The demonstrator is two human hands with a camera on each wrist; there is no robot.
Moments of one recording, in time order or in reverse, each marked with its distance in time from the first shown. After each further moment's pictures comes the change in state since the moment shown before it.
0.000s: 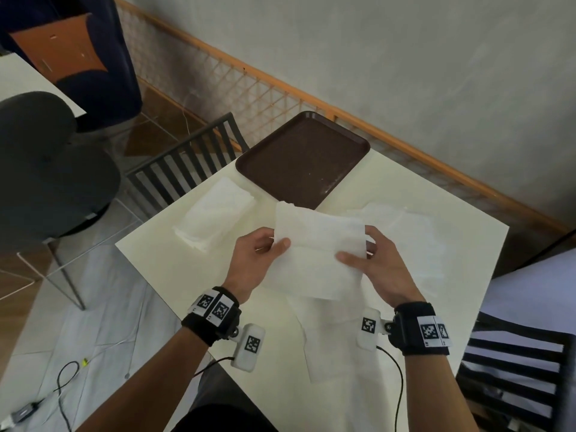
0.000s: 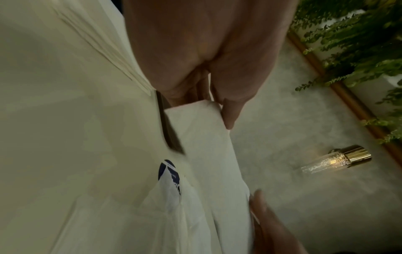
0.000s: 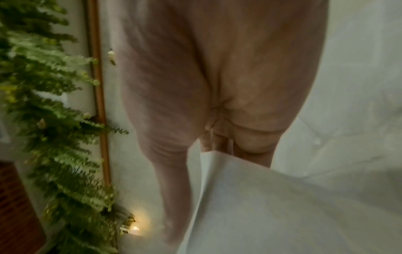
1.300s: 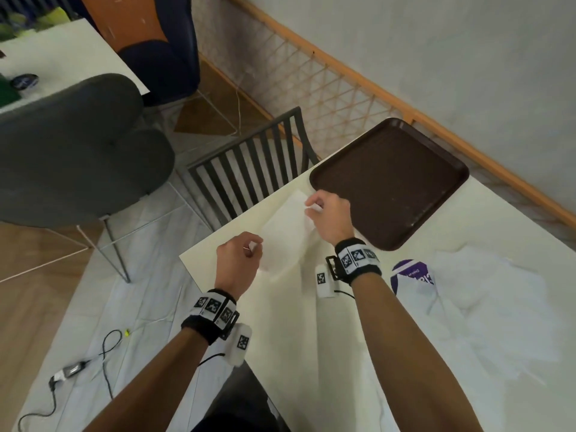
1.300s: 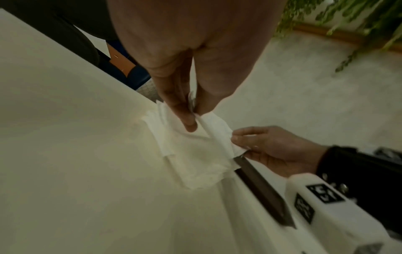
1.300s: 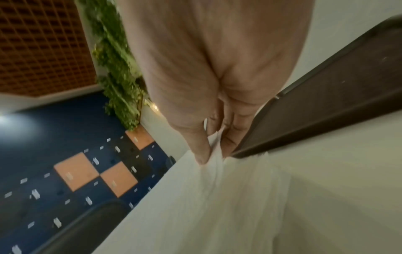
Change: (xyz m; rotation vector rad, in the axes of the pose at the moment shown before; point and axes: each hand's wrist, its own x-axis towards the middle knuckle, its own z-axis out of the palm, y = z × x) left_hand 0.101 -0.049 -0.194 0.643 0.396 0.009; right_hand 0.253 -0.002 0.260 -0.661 -0.076 -0.214
